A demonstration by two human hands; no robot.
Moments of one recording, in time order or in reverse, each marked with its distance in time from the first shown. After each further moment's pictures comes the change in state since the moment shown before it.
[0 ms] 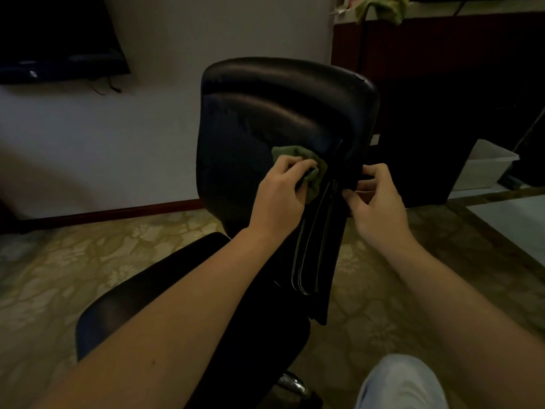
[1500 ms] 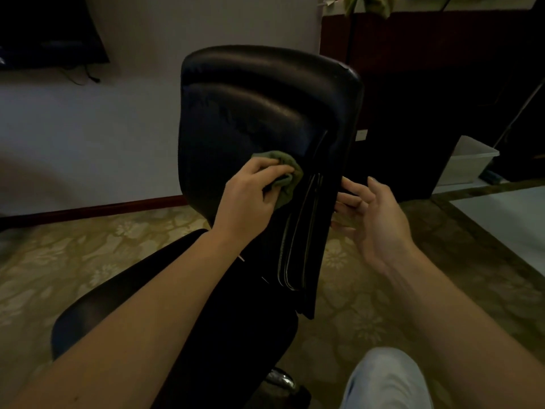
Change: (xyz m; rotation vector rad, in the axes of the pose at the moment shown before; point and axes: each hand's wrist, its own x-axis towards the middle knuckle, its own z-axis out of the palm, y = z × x) left_hand -0.011 -0.024 -0.016 -0.036 -0.047 0.019; right_hand -0.015 0.005 -0.009 0.749 -0.059 0.566
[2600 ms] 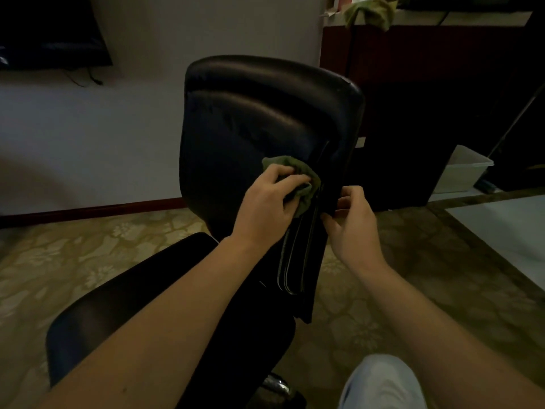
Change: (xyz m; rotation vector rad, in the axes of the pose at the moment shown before) left_hand 0.004 0.018 0.015 0.065 -0.026 0.024; right_hand 0.020 0.029 0.005 -0.858 0.139 -0.560
